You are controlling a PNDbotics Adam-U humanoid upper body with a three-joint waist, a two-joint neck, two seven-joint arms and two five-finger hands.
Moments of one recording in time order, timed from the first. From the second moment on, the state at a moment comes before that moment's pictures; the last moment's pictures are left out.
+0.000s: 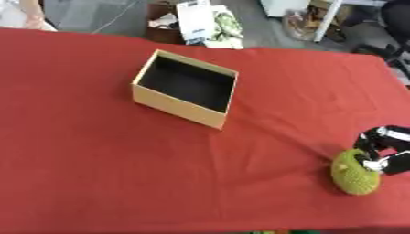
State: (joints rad) left arm 0.13 0.68 0.28 -1.94 0.22 -0.44 0.14; right arm -0.29 -0.87 0.33 -1.16 -0.13 -0.30 0.48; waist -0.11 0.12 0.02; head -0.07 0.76
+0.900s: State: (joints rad) left arm 0.12 0.68 0.28 -1.94 0.22 -0.43 0.14; right arm -0.31 -0.87 0.30 -1.17 -0.47 -0.28 0.61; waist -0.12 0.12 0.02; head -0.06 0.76
